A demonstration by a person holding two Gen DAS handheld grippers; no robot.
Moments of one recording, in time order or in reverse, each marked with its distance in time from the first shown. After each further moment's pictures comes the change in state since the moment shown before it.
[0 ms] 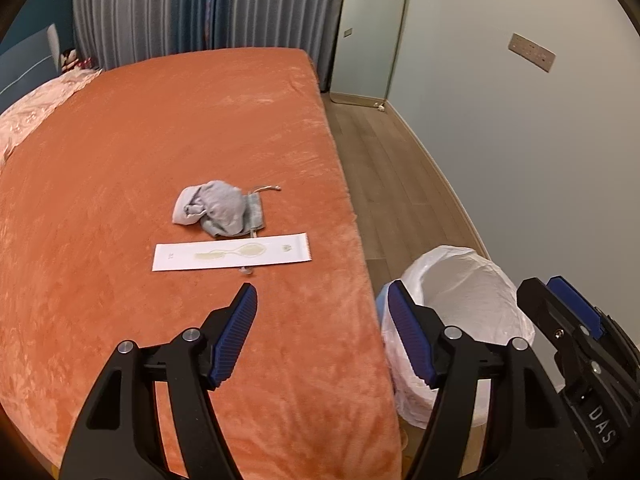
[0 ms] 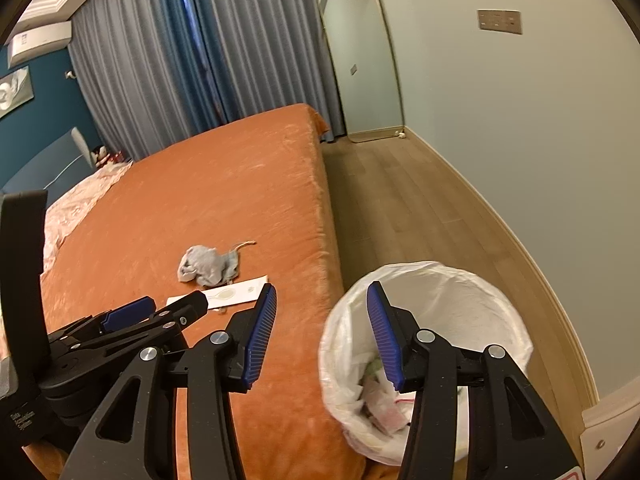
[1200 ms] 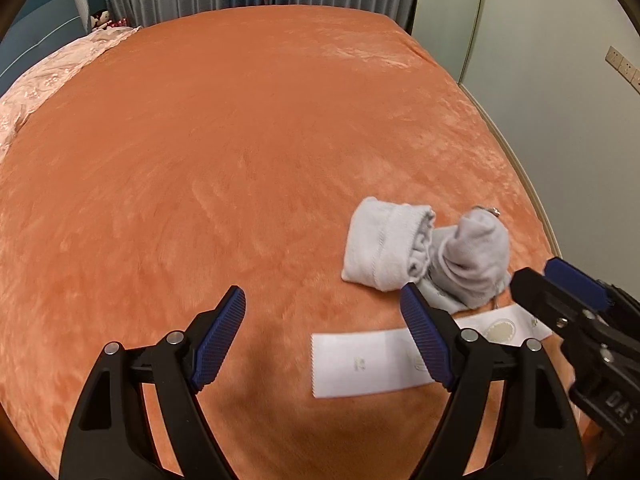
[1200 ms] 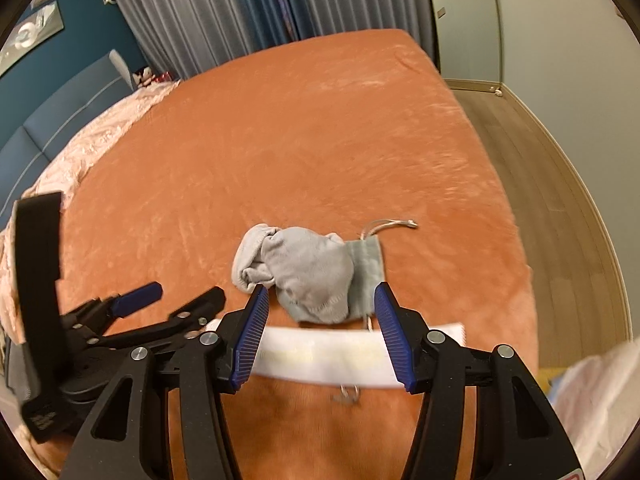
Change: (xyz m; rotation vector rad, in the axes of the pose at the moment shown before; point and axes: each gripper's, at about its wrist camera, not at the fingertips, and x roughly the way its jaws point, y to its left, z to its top) left arm 0.163 0.222 0.059 -0.065 0.100 0.131; right arm 0.252 0.162 0.016 -0.141 0.253 0.183
